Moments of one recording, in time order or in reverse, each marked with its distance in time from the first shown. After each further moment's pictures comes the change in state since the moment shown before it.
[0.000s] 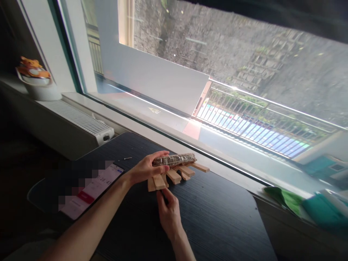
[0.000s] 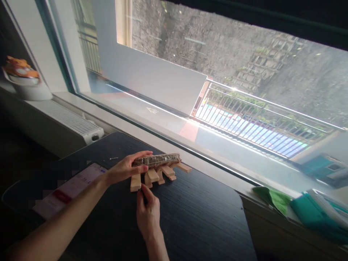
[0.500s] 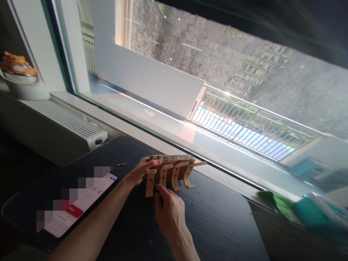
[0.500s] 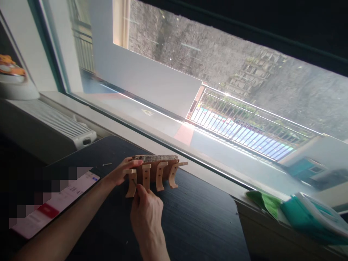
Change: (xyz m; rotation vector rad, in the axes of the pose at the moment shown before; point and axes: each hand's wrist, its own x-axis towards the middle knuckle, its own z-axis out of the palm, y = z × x) left_hand 0.031 -0.031 -0.003 -0.503 0.045 -0.144; right_hand 0.019 -0.040 -0.010 -0.806 0.031 -0.184
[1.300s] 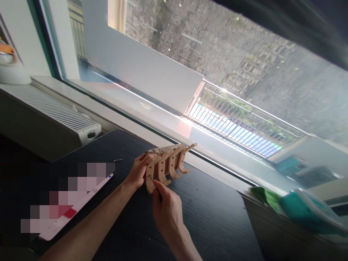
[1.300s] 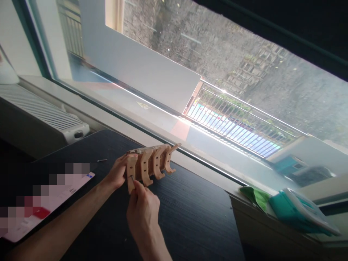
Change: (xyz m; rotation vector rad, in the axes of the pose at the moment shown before) left_hand 0.001 -0.016 0.011 -0.318 0.415 0.040; right_hand 0.003 -0.006 0.010 0.137 -0.037 0.063
